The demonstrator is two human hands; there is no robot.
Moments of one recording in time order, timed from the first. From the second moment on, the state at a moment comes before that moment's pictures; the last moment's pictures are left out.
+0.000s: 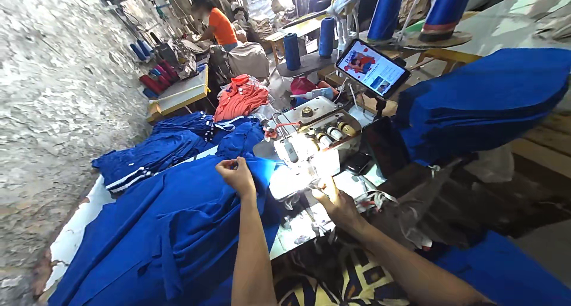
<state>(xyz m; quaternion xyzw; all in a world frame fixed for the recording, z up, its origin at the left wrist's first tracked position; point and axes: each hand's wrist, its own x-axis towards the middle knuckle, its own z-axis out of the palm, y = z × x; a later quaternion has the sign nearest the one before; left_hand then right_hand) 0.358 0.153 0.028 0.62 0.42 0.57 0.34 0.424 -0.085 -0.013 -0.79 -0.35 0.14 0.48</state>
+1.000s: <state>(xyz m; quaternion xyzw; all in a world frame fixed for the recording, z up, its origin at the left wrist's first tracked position) 0.299 0.031 0.033 0.65 0.21 0.49 0.54 0.418 -0.075 0.000 -0.62 -0.34 0.24 0.66</state>
